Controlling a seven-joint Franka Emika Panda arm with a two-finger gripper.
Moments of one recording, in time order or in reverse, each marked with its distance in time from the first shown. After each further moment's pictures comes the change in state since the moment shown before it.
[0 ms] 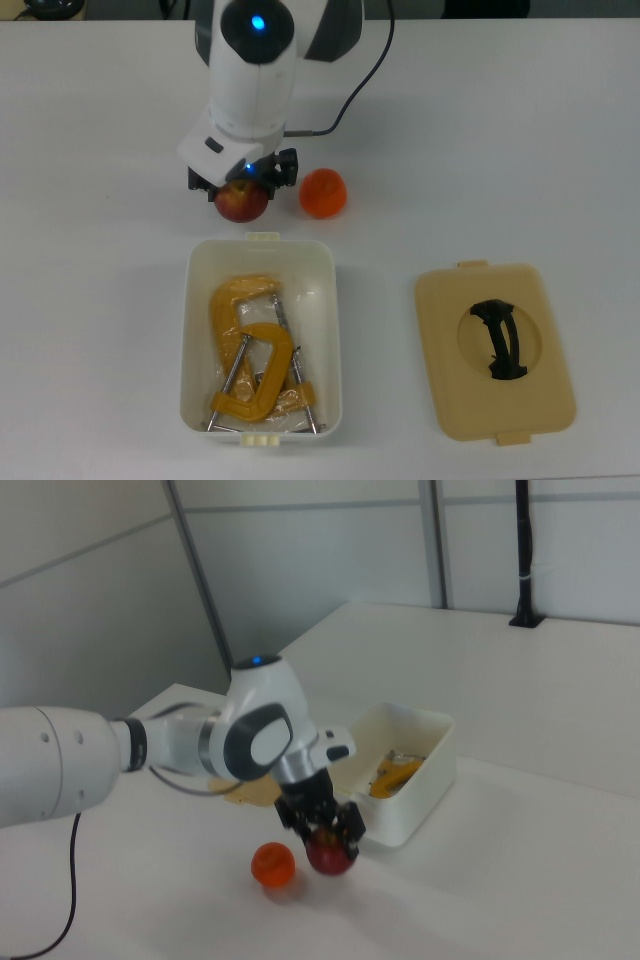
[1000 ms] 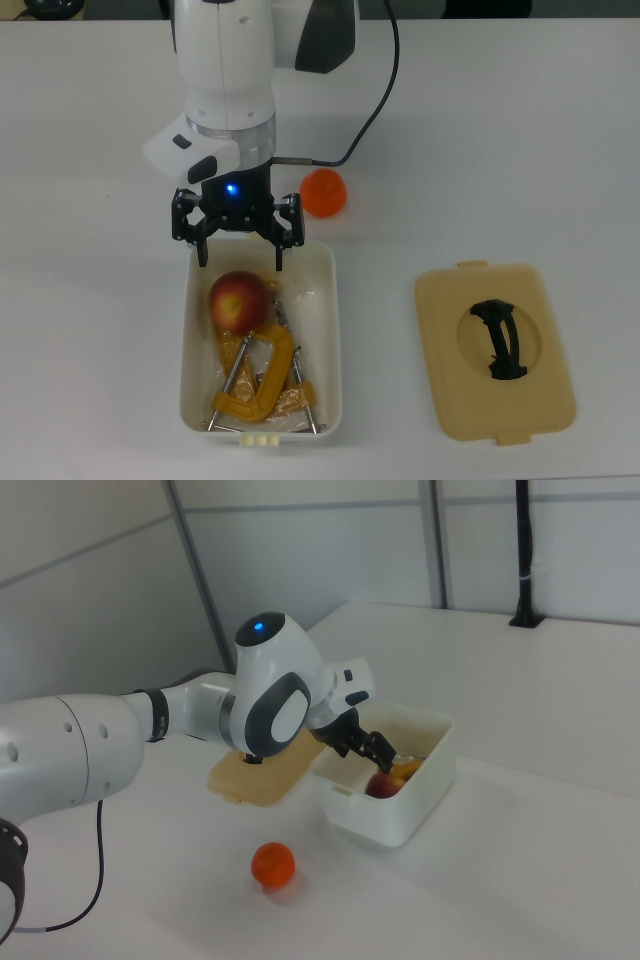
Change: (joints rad) arm -0.014 0.096 -0.004 0.178 0.116 0.336 0.093
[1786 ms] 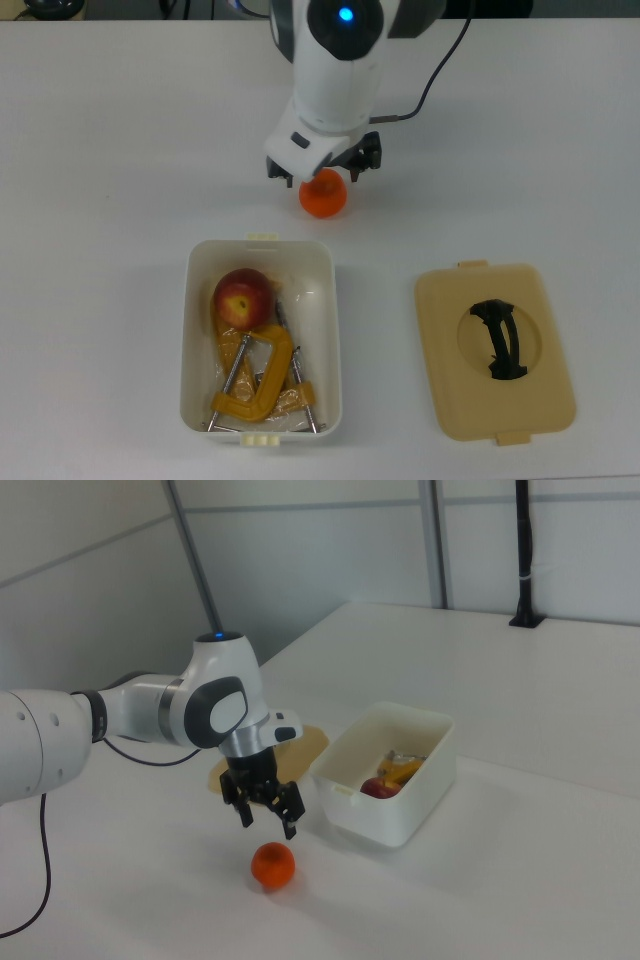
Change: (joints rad) arm 0.164 -0.062 0.010 -0.097 -0.003 -0.496 -0.017
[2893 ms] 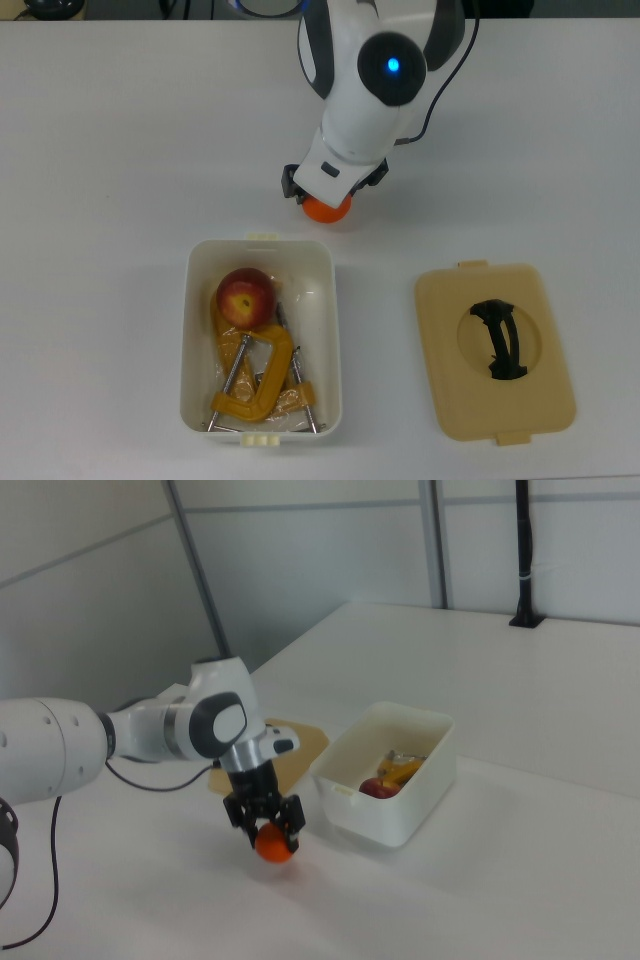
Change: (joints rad) arm 0.039 0.085 0.000 0.049 -0.105 -0.004 -0.009
